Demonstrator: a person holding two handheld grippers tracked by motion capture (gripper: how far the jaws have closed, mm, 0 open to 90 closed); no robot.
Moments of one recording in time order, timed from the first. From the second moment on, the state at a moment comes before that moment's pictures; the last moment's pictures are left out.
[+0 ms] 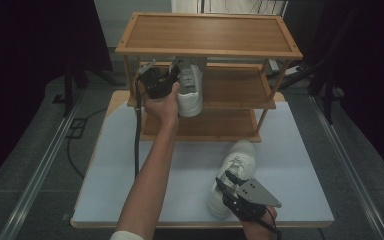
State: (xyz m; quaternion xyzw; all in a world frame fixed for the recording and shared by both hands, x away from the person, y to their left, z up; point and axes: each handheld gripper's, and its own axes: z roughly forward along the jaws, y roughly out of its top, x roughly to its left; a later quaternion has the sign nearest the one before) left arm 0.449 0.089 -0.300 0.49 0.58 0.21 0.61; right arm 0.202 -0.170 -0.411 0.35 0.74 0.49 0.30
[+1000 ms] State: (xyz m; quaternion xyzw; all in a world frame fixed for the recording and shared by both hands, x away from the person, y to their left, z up) left arm 0.472 0.086 -0.304 0.47 0.59 0.14 0.64; right arm 0.202 -0.172 -0.410 0.35 0.74 0.49 0.30
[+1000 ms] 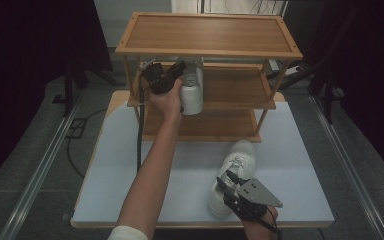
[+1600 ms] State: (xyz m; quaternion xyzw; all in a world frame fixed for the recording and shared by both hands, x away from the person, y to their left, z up) left arm 0.475 0.095 -0.302 0.49 0.57 0.11 0.66; right arm 0.203 -0.173 -0.411 0.35 0.74 0.49 0.30
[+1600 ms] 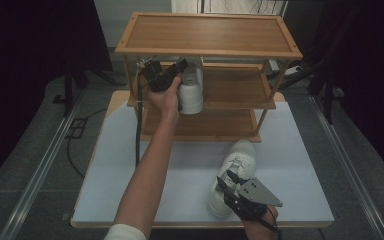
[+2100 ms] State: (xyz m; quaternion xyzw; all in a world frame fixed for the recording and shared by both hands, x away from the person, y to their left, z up) left arm 0.463 0.105 -0.303 0.48 0.55 0.10 0.67; right arm 0.203 -0.169 -0.413 0.35 0.74 0.49 0.30
